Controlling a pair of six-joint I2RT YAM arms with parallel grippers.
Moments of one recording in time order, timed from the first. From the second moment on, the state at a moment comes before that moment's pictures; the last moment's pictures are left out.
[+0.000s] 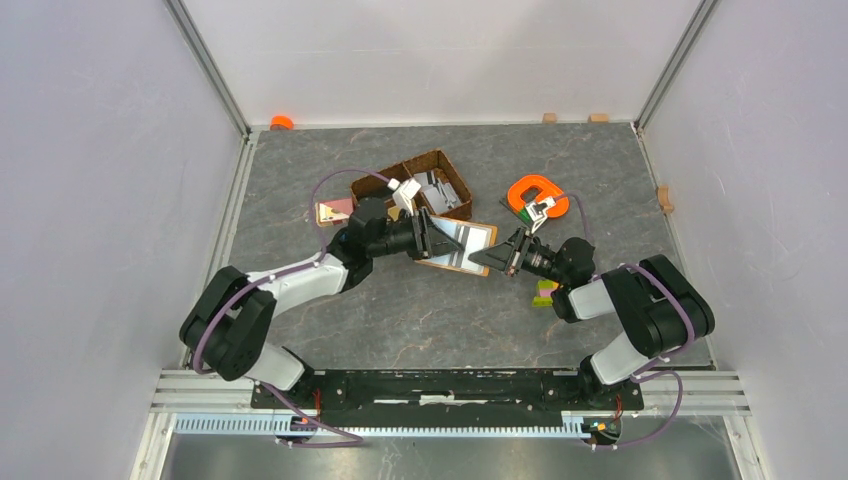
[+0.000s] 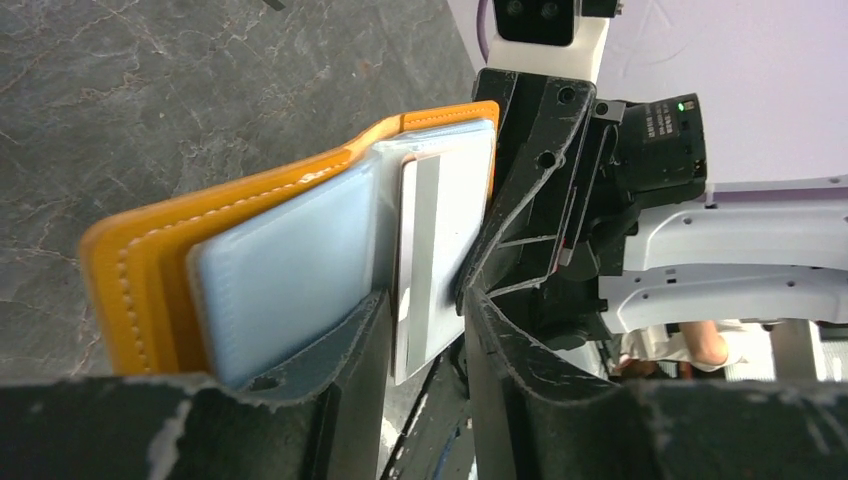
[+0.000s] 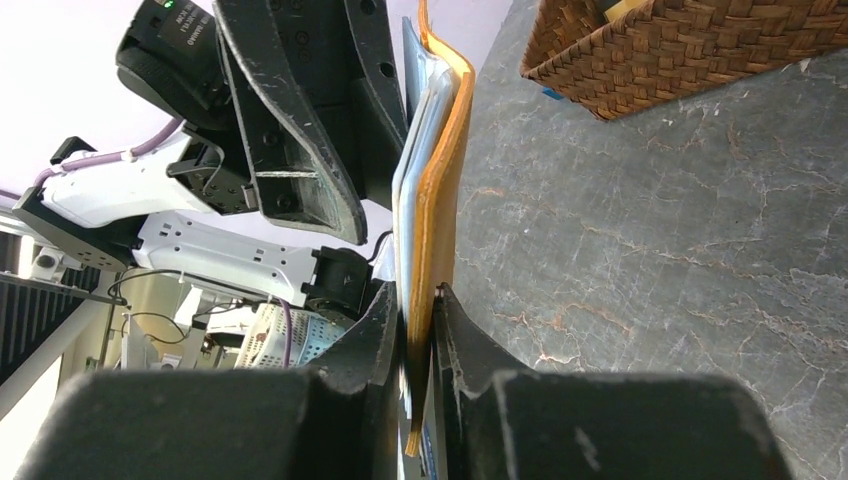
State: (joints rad) left arm -0.62 1.48 0.71 0.52 0.59 -0.87; right arm 0.33 1.58 0.28 1.40 -0.84 1.17
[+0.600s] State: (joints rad) left arm -0.68 1.50 0.76 0.36 0.62 -0.77; right arm 0.34 1.56 0.31 1.23 -0.85 1.05
